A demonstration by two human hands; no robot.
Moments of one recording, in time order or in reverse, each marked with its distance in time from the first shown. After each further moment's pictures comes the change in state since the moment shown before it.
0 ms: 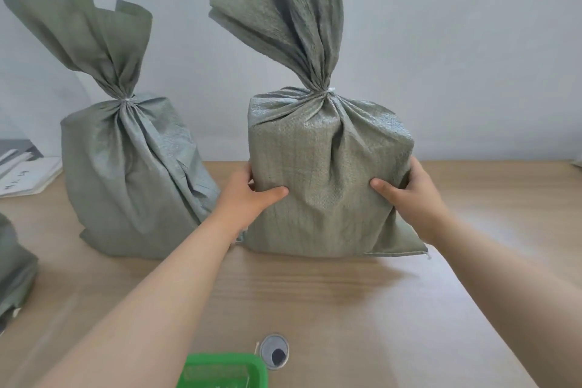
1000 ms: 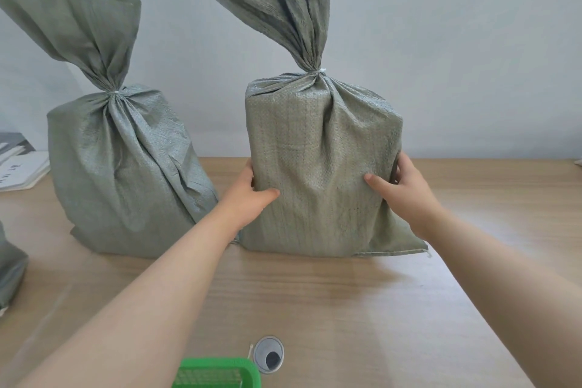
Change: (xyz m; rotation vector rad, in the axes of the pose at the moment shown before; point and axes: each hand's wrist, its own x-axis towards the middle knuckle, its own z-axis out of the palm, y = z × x) left_hand 0.025 -0.025 0.010 0.032 -0.086 -0.066; right_hand 0.016 0.007 0.008 -0.064 -0.041 0.018
